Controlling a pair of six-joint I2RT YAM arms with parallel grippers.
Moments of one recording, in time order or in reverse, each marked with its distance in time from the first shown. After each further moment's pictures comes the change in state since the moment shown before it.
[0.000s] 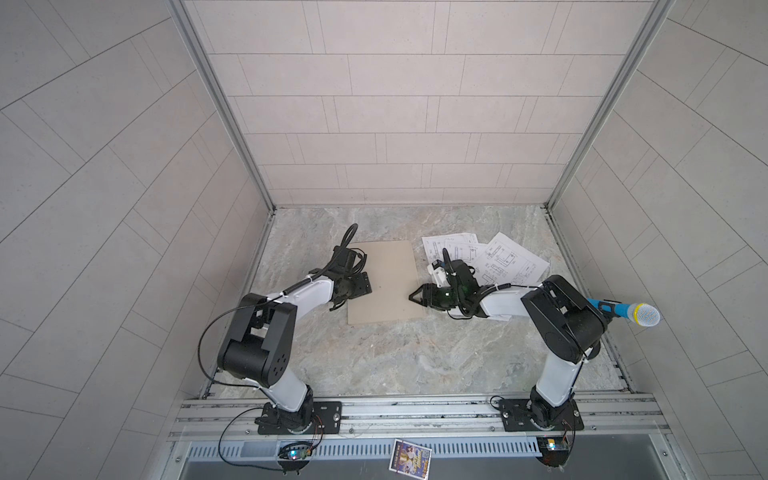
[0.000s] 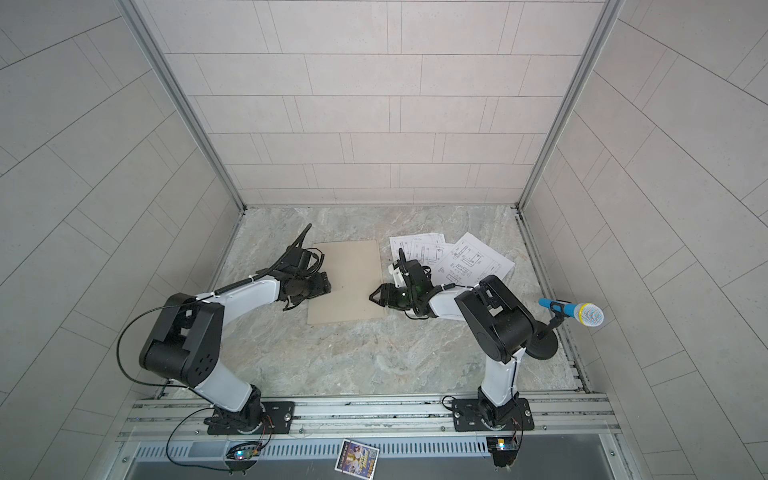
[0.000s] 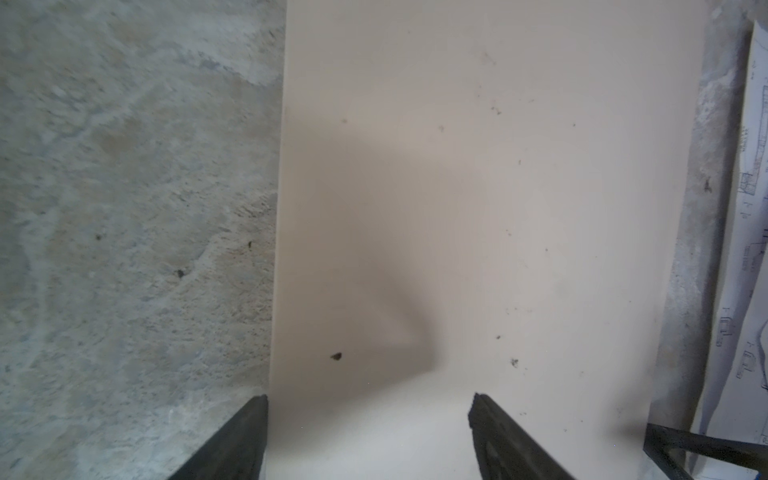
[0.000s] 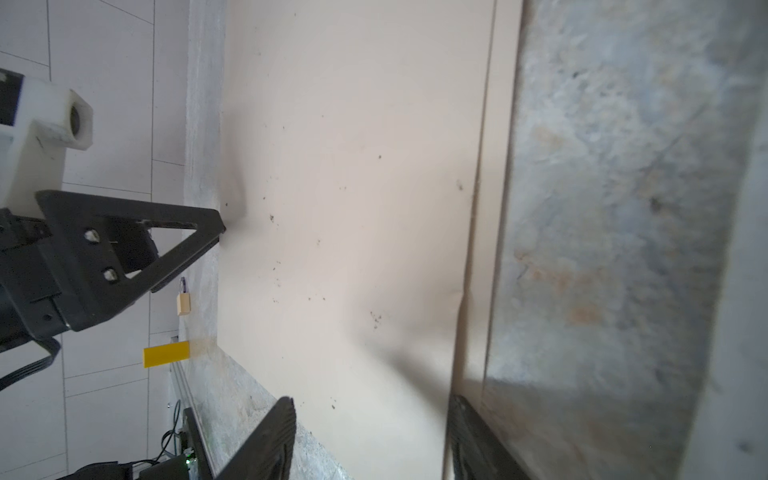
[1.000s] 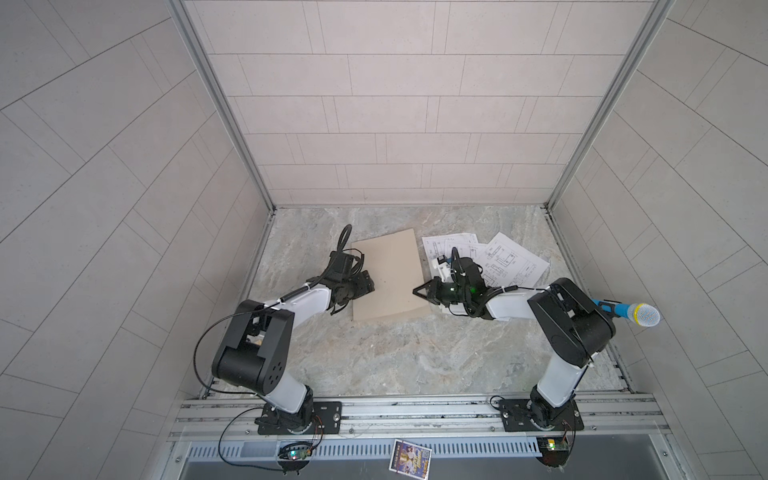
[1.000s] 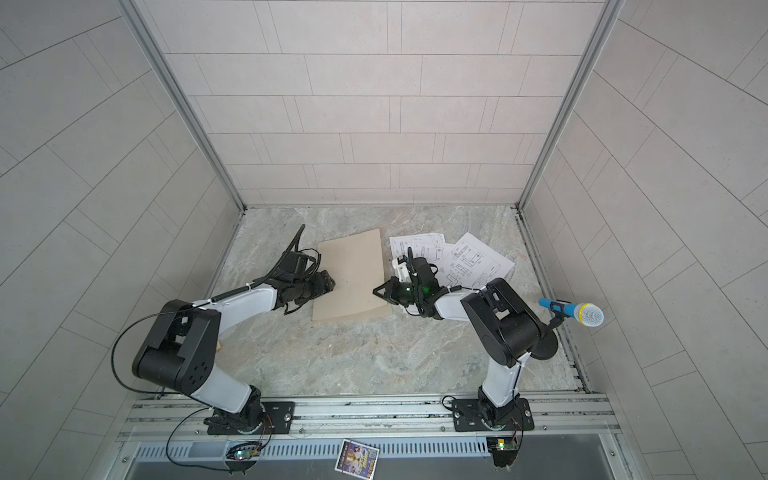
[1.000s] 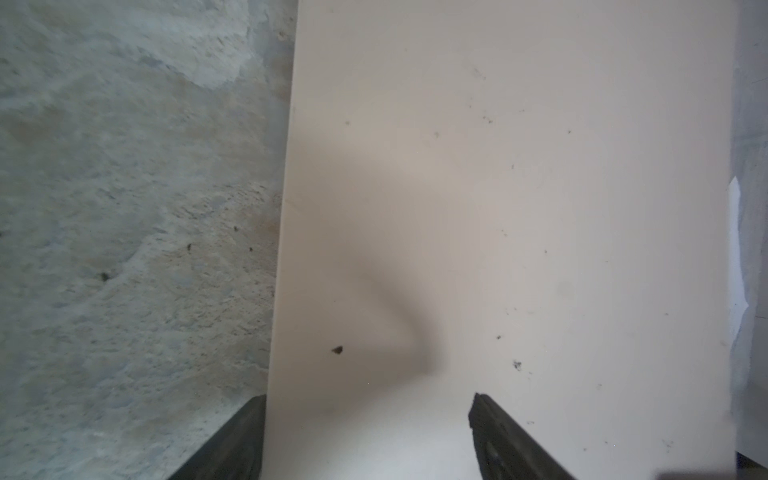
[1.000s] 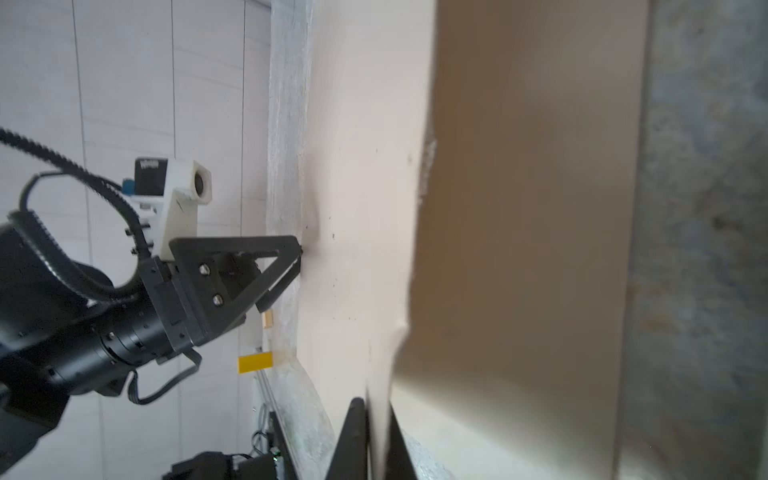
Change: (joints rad) left arm 0.001 -0.048 -0.090 0.190 0.090 -0.093; right arm -0.029 -0.079 -0.023 0.095 -0.068 0.138
